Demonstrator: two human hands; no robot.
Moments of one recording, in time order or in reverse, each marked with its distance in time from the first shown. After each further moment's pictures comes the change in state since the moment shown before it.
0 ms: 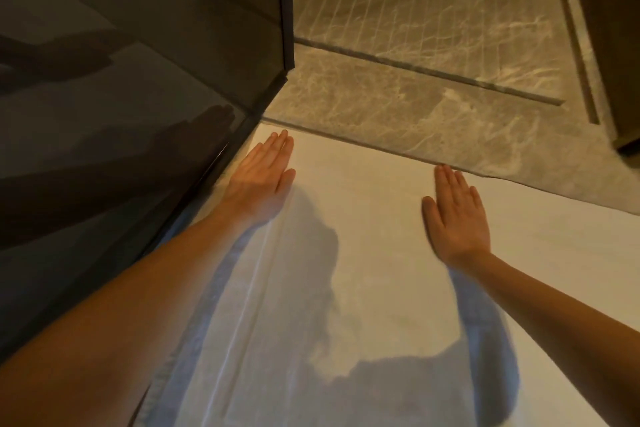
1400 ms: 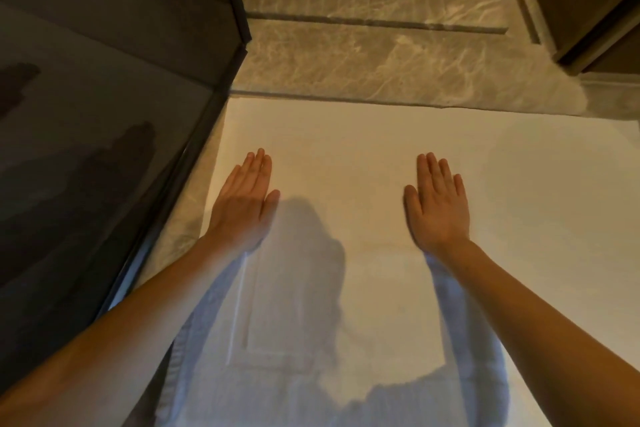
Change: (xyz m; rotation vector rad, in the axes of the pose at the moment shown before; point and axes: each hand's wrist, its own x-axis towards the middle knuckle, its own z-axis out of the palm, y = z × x) left_hand -0.097 0.026 0.011 0.070 -0.008 0.082; right_hand -0.111 -0.026 0.000 0.043 -0.013 0.205
